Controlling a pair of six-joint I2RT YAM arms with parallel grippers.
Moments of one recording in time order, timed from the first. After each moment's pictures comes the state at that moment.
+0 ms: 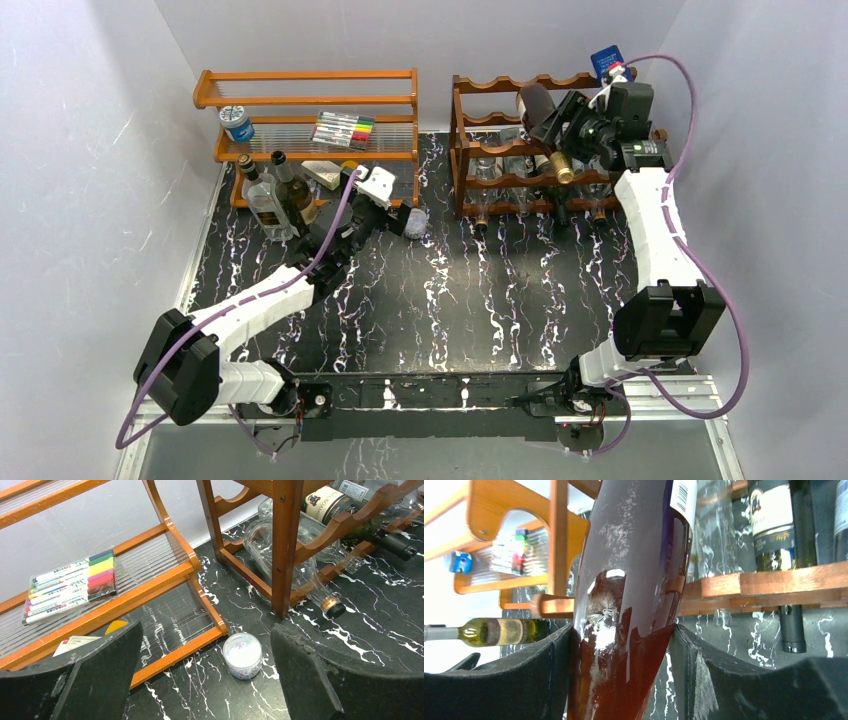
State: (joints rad) left arm -0.66 1.26 0.77 0.46 -0.16 0.22; right arm 0.03 1.52 1.66 -0.60 -0.33 0.49
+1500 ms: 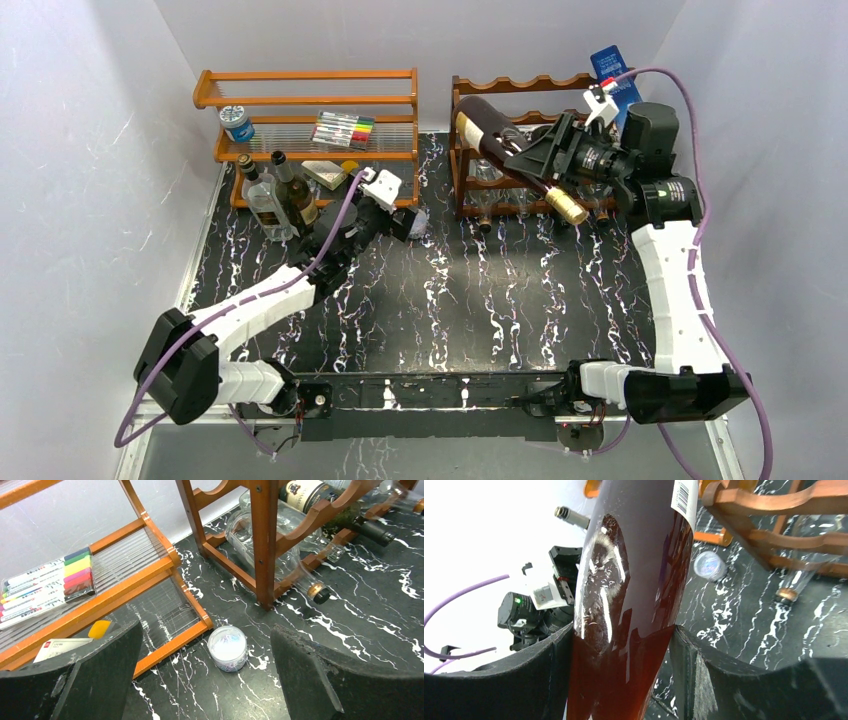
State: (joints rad) left arm -0.67 1.27 0.78 0.42 -0.11 0.21; right arm 0.09 1.21 1.54 -0.68 -0.75 0.57
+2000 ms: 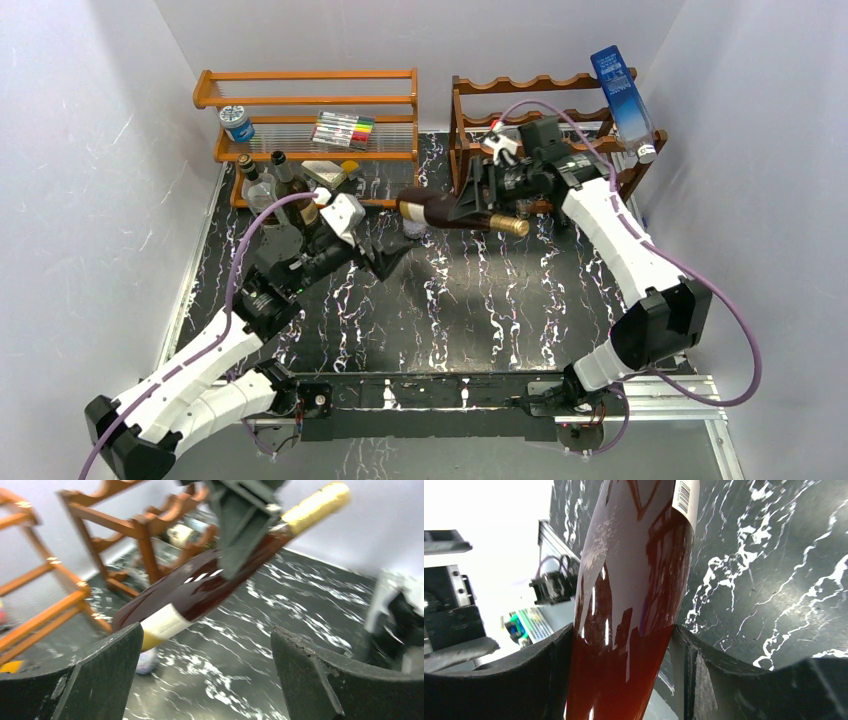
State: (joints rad) left arm -0.70 0.85 0.78 0.12 0.18 0.02; right arm 0.38 1.50 1.56 -0.89 -0.73 0.43
